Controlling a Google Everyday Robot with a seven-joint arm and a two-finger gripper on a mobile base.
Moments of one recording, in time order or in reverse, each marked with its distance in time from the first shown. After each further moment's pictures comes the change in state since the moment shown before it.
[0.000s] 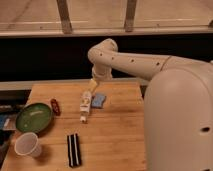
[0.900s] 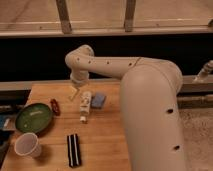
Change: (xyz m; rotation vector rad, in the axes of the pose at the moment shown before) arm -0.049 0.094 0.035 -0.123 0.002 -0.208
